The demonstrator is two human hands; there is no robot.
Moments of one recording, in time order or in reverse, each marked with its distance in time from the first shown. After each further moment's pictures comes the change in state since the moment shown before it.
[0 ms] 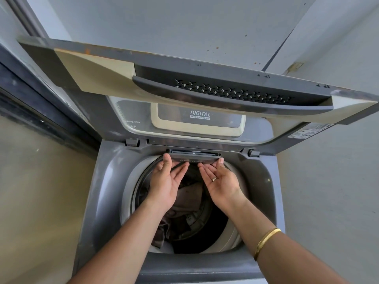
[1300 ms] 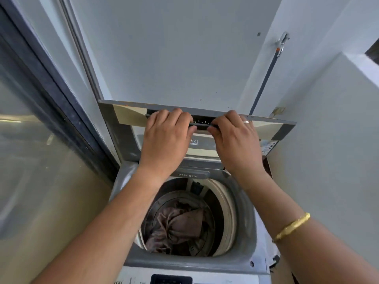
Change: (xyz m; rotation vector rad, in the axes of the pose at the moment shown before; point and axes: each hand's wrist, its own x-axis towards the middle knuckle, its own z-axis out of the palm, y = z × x) left_hand -0.183 0.128 0.161 1.925 0.010 1.638; right_hand -0.183 -0.138 0.099 -1.736 0.084 -1.764
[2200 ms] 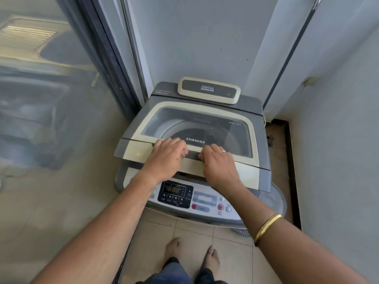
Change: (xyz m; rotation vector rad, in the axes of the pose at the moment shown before) left_hand -0.241 0.051 -0.007 -0.196 -0.556 -0.231; right_hand -0.240 -0.049 0.009 0.265 -0.590 0.068
